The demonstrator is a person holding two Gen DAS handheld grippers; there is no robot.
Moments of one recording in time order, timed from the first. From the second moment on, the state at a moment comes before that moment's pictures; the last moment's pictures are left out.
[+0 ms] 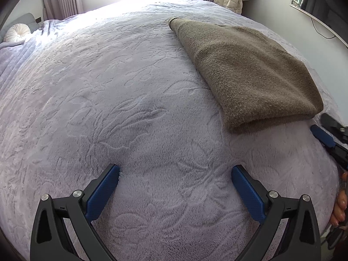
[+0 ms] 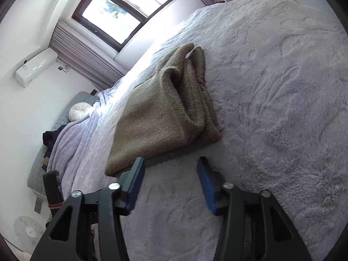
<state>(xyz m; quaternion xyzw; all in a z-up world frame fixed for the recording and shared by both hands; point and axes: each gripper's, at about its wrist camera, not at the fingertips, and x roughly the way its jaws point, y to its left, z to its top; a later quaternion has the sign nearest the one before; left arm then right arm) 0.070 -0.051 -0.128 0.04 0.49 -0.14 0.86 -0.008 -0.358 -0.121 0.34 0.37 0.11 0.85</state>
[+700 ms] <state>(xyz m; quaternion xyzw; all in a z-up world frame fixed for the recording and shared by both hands) 0.074 -0.057 -0.128 0.05 0.50 -0.13 0.85 -0.011 -0.379 -0.100 0.37 0.41 0.12 0.82</state>
